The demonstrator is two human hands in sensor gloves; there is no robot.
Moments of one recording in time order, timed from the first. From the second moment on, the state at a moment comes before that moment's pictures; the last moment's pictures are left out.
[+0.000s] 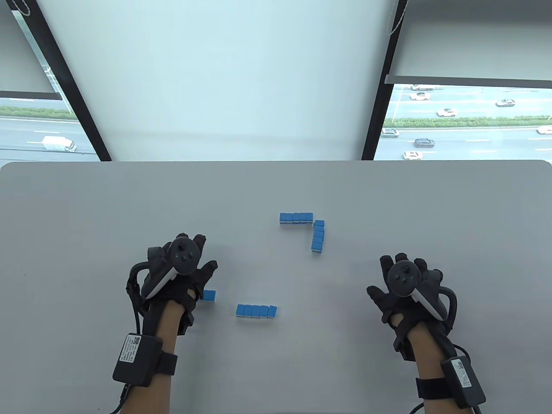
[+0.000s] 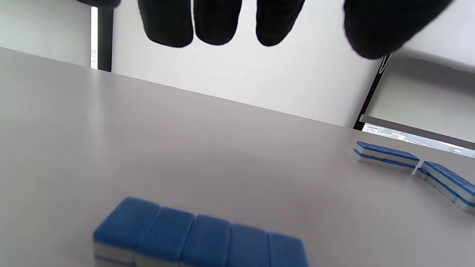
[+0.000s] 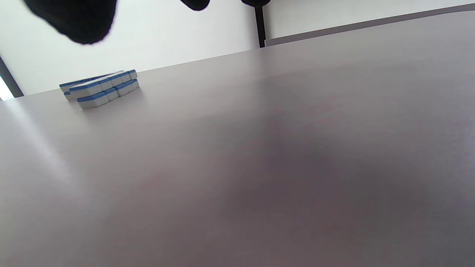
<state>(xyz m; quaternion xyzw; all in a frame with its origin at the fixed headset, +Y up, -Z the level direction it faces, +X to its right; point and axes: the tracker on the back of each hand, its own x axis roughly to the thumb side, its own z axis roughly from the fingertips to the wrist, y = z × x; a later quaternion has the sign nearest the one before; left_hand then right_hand) -0.244 -0.688 -0.384 -0.05 0.04 0.12 0.99 0.241 -0.738 -0.352 -0.06 0.07 0.99 0.11</state>
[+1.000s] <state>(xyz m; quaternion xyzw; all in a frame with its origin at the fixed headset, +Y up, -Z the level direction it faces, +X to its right) -0.255 -0.744 -0.371 -0.23 0.15 0.17 0.95 0.242 -0.739 -0.350 -0.07 0.08 0.99 0.11</state>
